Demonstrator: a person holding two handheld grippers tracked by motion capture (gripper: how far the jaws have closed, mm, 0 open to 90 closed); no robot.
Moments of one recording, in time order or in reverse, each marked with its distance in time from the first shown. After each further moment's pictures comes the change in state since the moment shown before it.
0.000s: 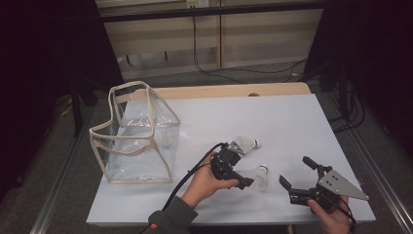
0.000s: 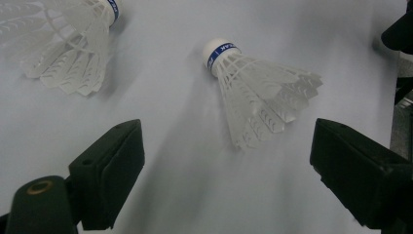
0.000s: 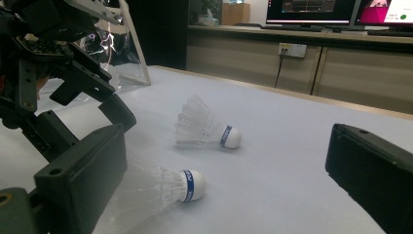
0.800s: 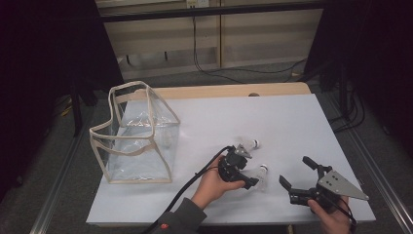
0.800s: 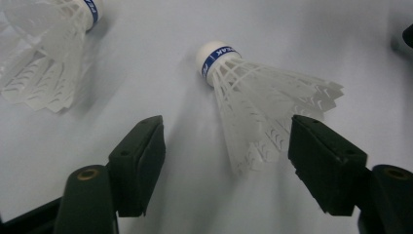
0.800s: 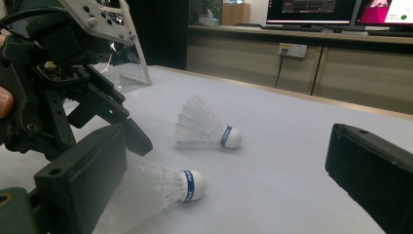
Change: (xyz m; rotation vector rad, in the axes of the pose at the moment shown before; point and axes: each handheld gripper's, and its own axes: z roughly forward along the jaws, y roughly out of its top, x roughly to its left) left arm -0.004 -0.001 0.026 -0.005 0.005 0.024; right arm 0.000 0.000 0.000 -0.001 0.001 -0.002
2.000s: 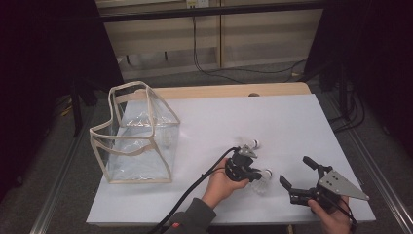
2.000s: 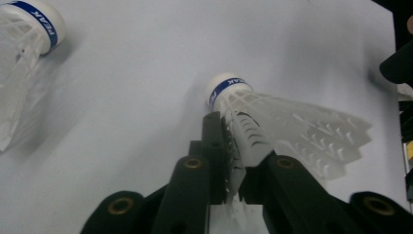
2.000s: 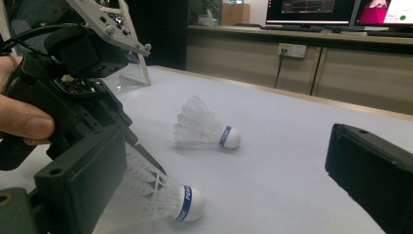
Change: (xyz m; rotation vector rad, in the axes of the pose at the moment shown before) left arm -0.002 0.004 0.019 -0.094 -0.077 -0.038; right arm 0.000 0.000 0.000 0.000 -0.001 -0.003
